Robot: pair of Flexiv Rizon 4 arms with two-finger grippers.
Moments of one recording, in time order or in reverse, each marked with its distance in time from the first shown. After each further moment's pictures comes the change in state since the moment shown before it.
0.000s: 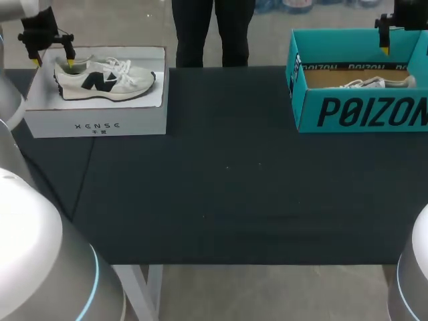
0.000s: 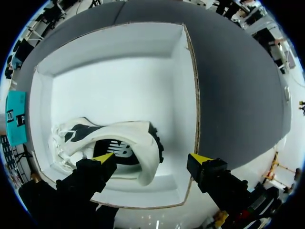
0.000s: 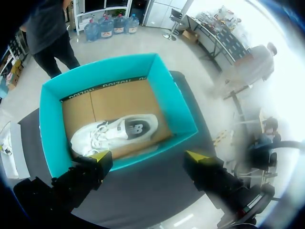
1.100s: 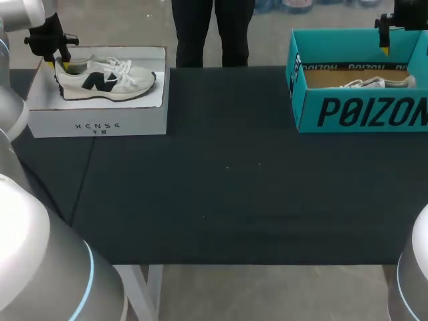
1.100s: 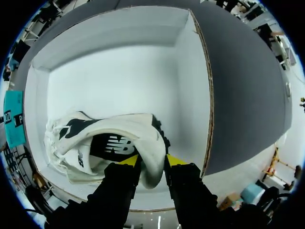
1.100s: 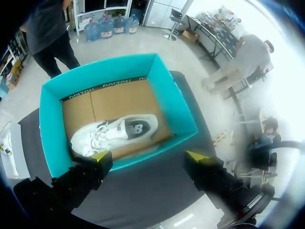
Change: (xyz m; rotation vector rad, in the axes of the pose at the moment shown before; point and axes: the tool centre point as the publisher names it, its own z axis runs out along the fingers) left arm -0.009 0.011 0.017 -0.046 0.001 0.019; right arm 0.000 0.000 0.000 0.000 0.000 0.000
